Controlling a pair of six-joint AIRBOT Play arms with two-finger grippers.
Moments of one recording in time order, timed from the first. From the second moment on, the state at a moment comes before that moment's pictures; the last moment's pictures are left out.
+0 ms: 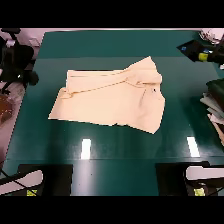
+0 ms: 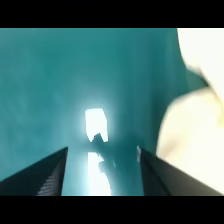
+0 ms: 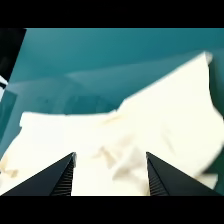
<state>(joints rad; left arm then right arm) 0.25 -1.27 1.23 1.37 -0.97 -1.19 -0.35 -1.46 1.46 -0.51 1.10 1.06</state>
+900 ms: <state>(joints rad) 0.33 -1.26 0.82 1.17 -1.13 -1.26 -0.44 -0.80 0.80 -0.82 1.11 1.38</state>
